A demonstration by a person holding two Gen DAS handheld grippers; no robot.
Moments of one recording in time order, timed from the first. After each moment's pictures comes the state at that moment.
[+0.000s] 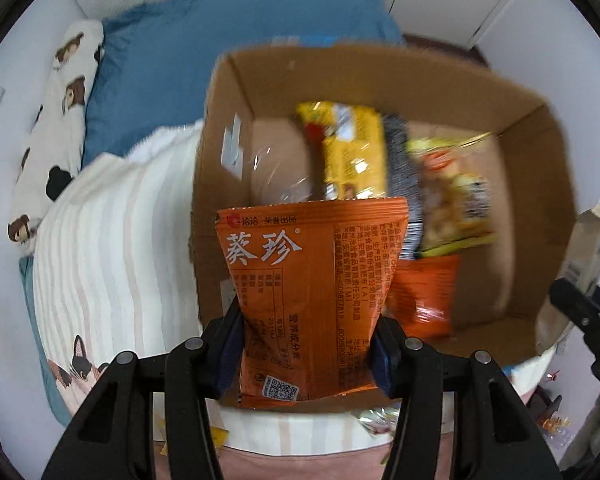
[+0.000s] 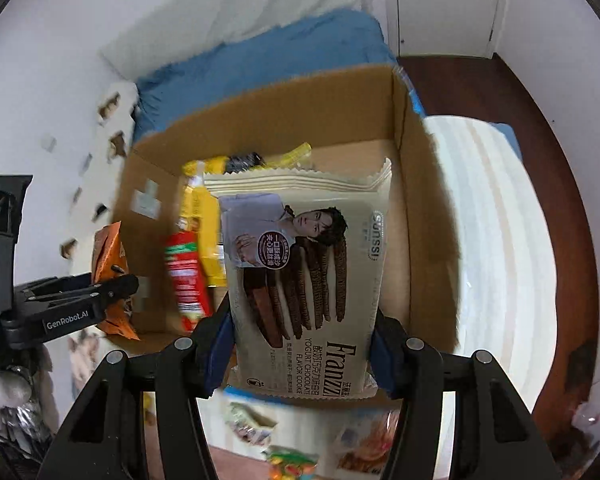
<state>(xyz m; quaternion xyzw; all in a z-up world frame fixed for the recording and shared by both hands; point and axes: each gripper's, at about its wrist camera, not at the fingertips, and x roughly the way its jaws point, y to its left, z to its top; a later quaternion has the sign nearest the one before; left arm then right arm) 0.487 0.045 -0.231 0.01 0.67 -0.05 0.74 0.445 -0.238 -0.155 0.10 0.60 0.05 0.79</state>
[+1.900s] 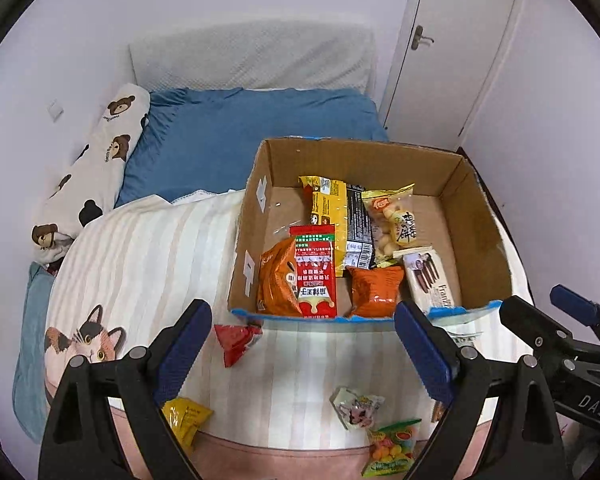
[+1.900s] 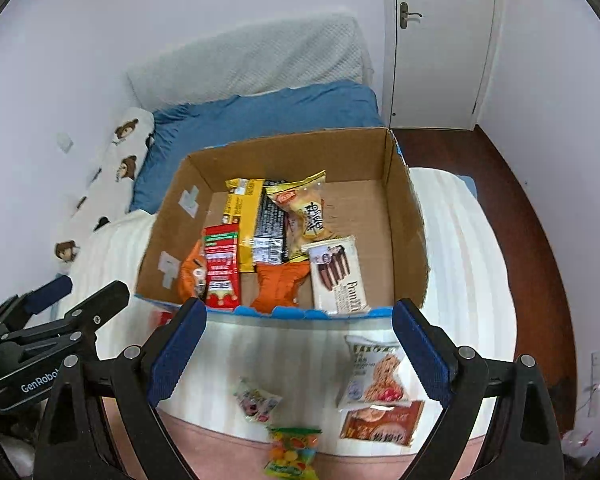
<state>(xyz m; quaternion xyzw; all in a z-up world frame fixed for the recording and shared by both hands) 0.318 0.052 -0.114 -0.04 0.48 -0.03 0.88 0.304 -0.205 -0.070 0.05 0.48 0.03 0.88</state>
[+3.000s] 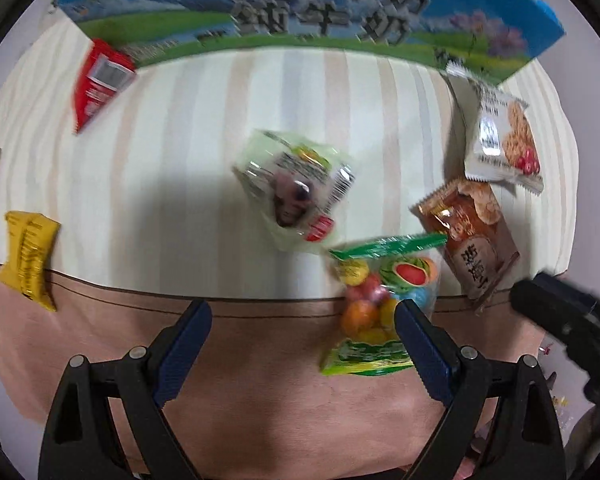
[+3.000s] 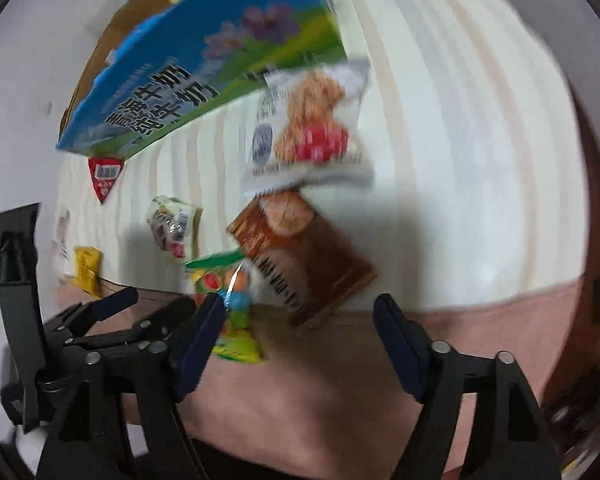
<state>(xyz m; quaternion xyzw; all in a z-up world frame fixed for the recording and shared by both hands) 0.241 -0.044 -0.321 -0.03 0.69 -0.07 0.72 0.211 -0.298 -0.256 0.12 0.65 0.06 0.75</state>
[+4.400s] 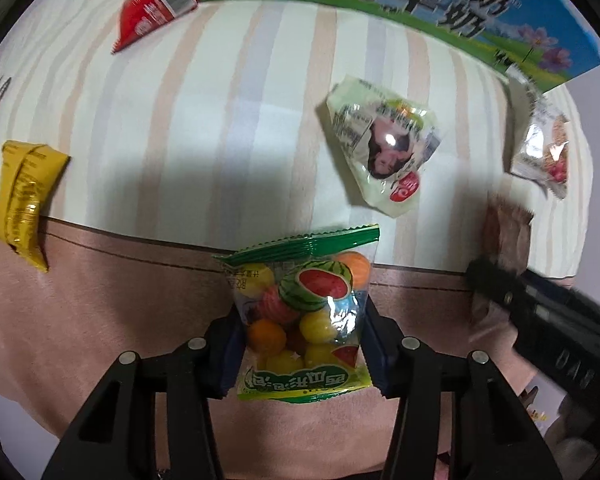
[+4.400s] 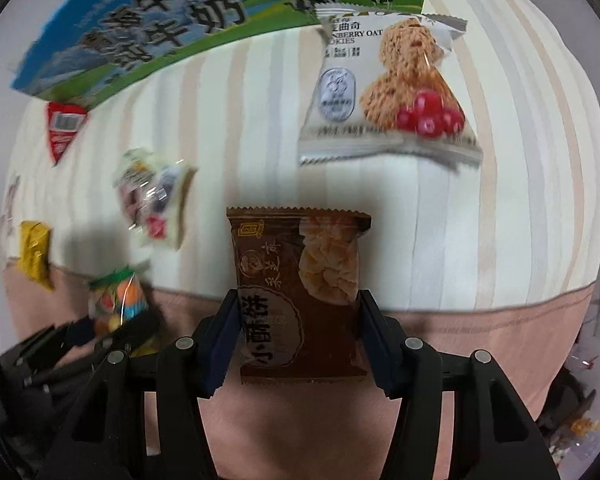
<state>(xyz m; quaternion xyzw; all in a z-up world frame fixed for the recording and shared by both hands) 0.220 0.001 -0.334 -0.09 0.69 -0.06 0.71 0.228 -0.223 -0.296 0.06 0.67 0.02 0.74</state>
